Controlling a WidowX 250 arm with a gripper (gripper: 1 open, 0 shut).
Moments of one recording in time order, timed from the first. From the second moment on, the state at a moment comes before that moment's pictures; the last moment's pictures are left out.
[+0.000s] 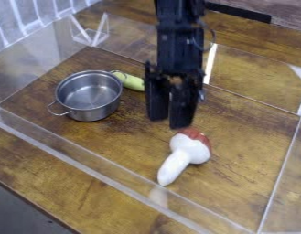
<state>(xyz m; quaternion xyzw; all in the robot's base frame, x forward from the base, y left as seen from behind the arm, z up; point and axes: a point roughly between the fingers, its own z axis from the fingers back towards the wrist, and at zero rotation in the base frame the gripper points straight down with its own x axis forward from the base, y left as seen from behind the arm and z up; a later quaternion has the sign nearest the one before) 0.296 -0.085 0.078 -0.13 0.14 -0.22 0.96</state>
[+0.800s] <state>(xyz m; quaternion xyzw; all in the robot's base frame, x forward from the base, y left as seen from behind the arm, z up) 0.291 -0.096 0.037 -0.13 0.14 -0.23 0.95</state>
